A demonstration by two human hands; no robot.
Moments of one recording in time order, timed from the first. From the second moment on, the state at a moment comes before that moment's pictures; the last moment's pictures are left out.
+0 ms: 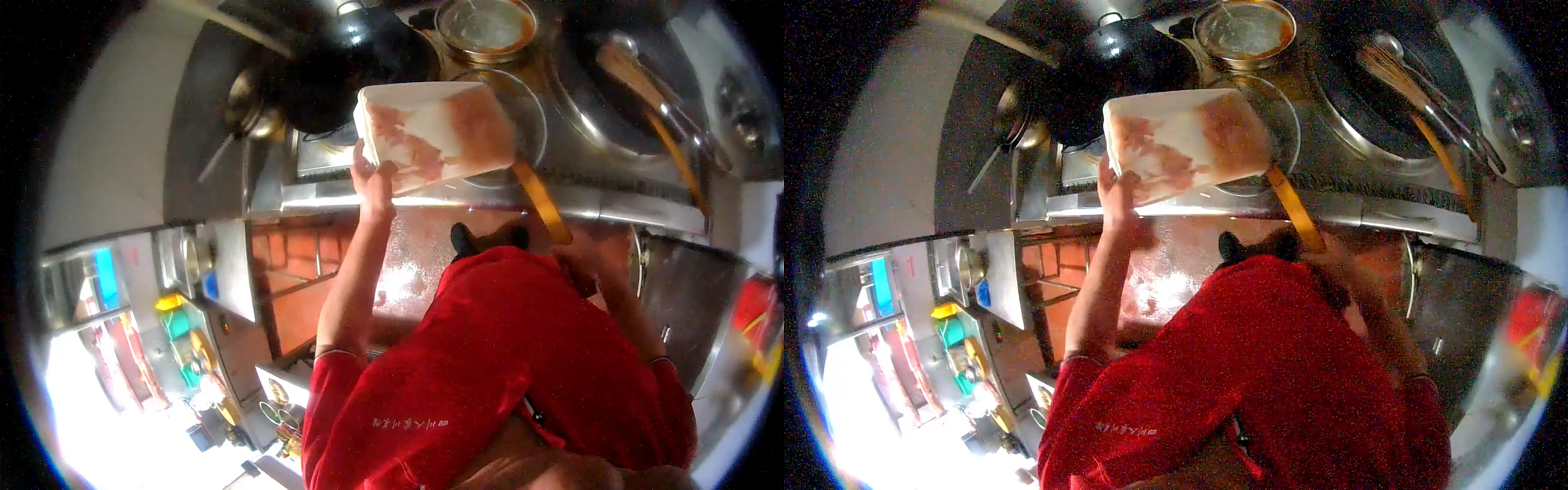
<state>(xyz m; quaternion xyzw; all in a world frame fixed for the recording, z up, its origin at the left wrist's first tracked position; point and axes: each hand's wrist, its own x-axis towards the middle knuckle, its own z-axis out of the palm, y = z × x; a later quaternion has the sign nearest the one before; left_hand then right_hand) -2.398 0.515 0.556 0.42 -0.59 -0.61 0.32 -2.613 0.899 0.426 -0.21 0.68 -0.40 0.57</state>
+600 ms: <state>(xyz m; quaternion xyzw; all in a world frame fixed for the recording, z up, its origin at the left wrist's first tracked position) -2.463 0.486 0.579 0.25 -0.90 -0.16 0.31 -2.620 0.882 0.466 -0.14 0.61 -0.43 0.65</state>
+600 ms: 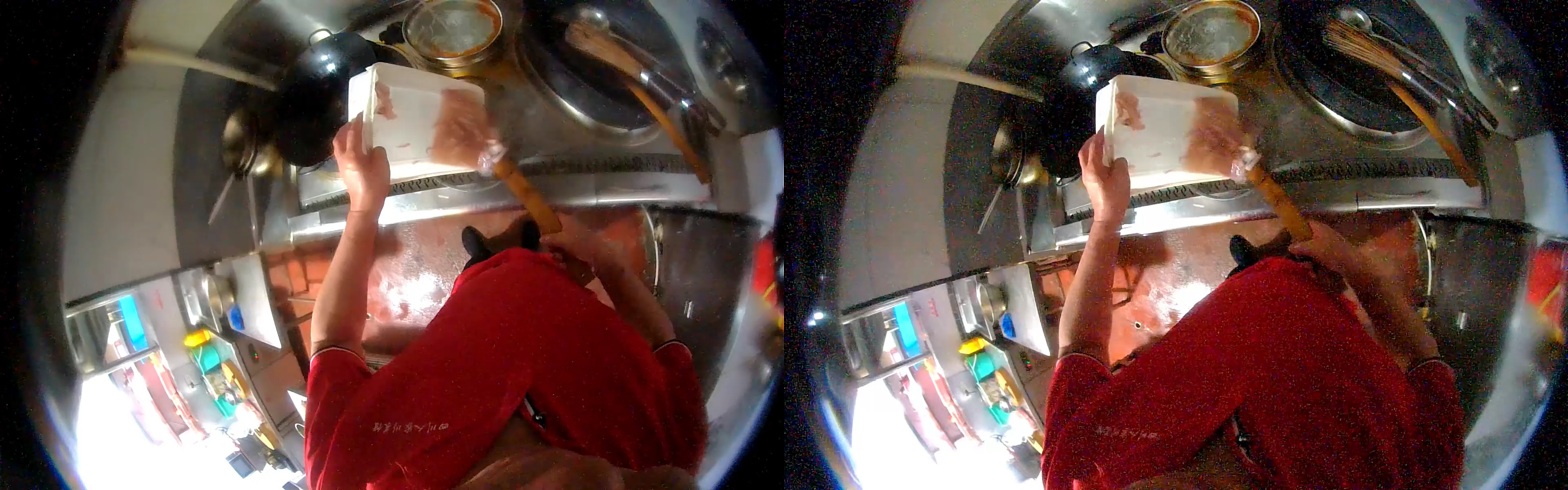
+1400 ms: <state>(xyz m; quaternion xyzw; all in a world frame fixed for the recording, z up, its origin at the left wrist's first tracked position) -2.490 0.478 0.622 0.14 -0.91 0.08 0.37 -2.624 0.873 0.495 -0.15 0.61 -0.43 0.64</state>
